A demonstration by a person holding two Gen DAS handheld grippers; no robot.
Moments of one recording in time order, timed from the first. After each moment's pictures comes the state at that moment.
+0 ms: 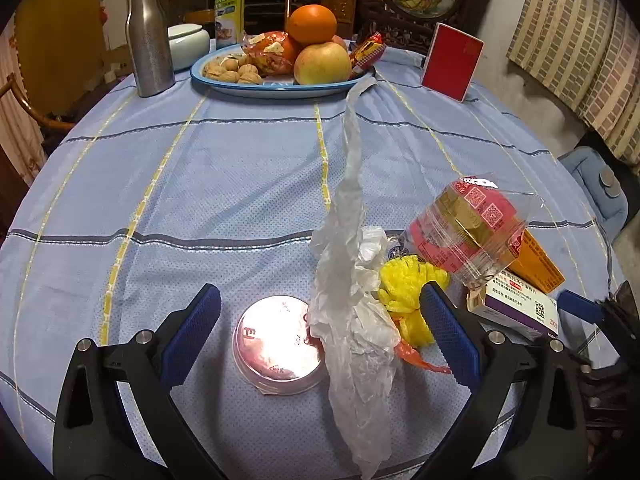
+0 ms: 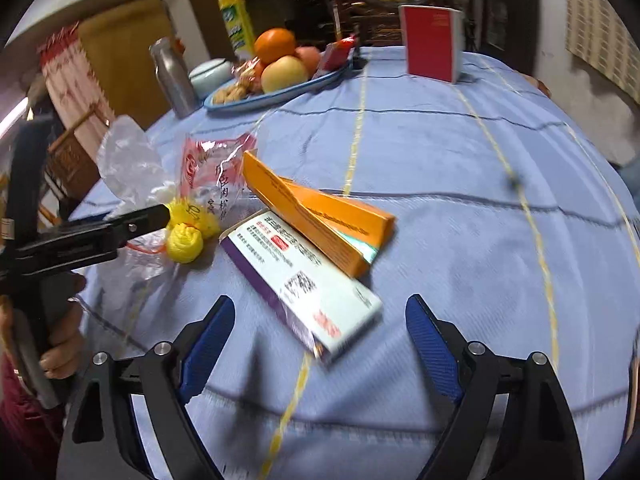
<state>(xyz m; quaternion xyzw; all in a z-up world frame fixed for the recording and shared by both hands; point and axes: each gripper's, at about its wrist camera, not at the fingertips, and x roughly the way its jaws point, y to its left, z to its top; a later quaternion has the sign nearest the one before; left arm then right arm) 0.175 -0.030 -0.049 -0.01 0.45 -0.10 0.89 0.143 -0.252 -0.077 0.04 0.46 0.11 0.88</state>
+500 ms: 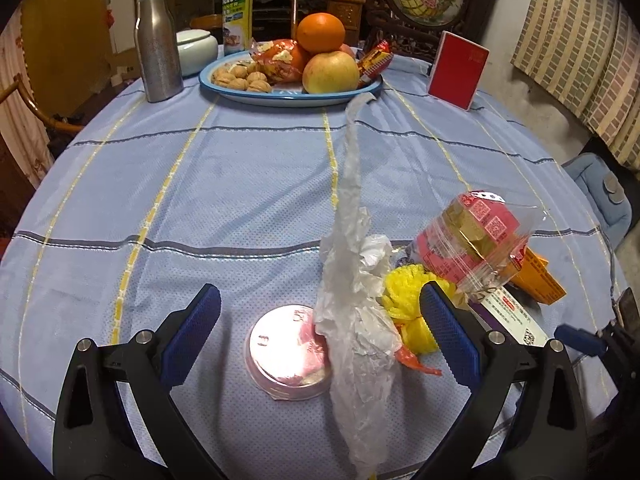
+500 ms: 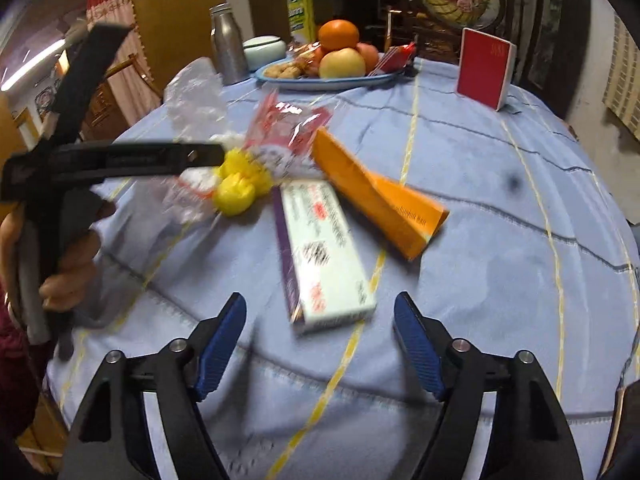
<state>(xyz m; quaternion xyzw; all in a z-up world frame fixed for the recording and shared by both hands) 0.175 -0.026 -0.045 -0.01 0.43 -0.09 0.90 0.120 -0.222 -0.069 -0.02 0.44 0.16 0.88</state>
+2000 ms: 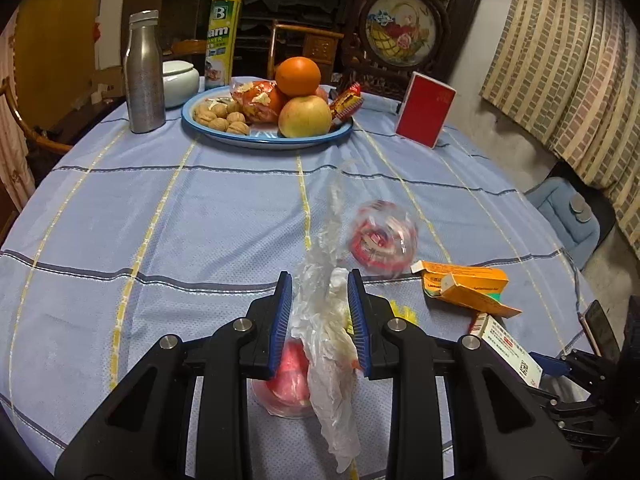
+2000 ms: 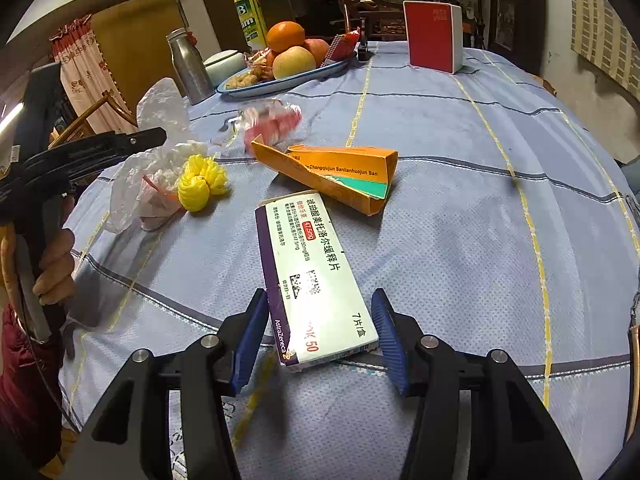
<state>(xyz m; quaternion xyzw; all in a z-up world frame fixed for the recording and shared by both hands) 0.170 -0.018 -0.024 -0.04 0.38 -0.16 0.91 0.092 -0.269 -0.078 0.05 0.45 0.12 0.88</state>
